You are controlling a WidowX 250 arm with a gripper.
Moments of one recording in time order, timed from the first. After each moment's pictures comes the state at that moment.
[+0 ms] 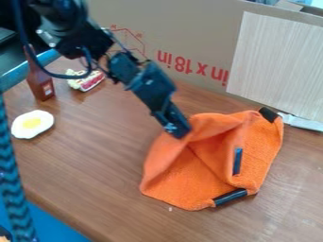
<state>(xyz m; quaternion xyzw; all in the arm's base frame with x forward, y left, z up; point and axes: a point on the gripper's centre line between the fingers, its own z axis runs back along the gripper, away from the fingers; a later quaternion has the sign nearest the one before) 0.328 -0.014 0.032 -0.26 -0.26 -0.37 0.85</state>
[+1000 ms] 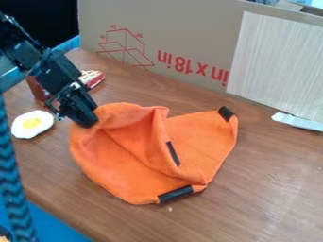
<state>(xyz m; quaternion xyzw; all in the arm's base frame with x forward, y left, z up) 0.270 0.107 0.034 -0.26 -0.26 -0.48 0.80</state>
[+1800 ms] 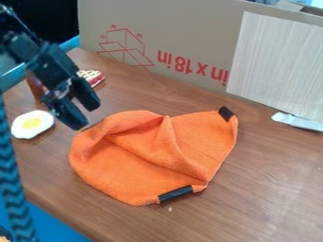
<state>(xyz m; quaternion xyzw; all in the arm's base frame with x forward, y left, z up) 0.274 0.119 0.041 -0.22 -0.25 -0.50 0.80</state>
